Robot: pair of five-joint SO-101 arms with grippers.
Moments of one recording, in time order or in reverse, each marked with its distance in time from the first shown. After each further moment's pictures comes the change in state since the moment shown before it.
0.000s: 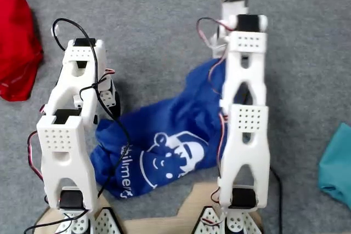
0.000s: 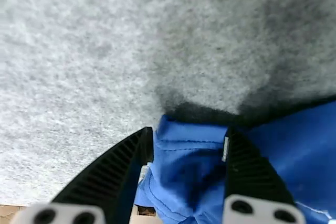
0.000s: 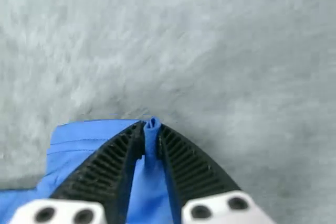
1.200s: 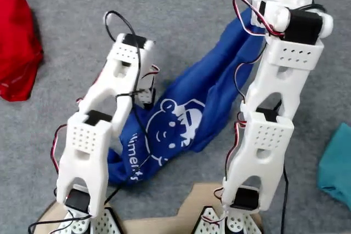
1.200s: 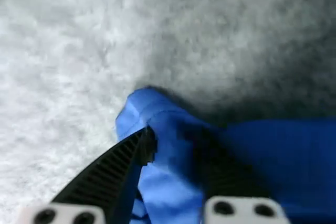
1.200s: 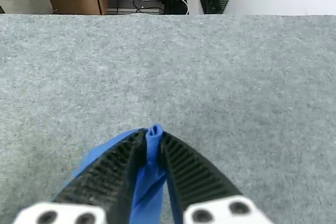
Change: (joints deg) left arm 17.5 6.0 -14.6 0.1 2.9; right arm 6.2 -24.1 -6.3 0.2 0.0
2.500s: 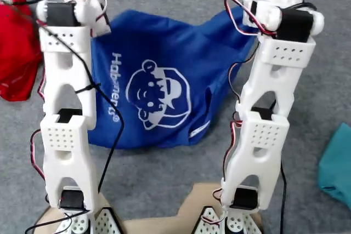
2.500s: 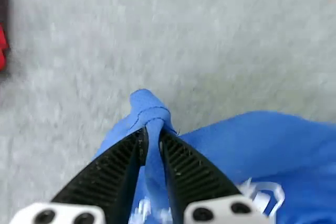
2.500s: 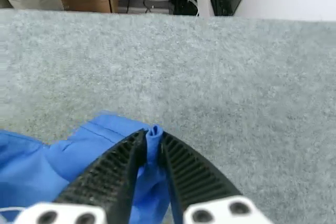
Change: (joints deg) left arm -15.7 -5.0 -40.2 0.4 9.6; right arm -2.7 2.0 0.0 -0.4 0.0
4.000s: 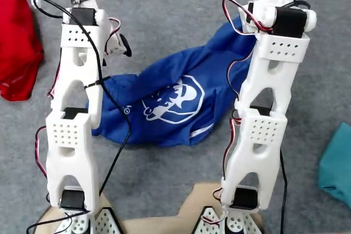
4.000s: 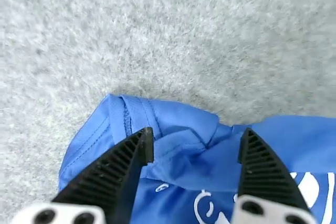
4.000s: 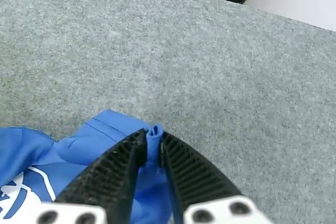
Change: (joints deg) left arm 2.0 4.9 14.9 -1.2 7.2; right arm 0.1 3.6 0.0 0.3 12.2
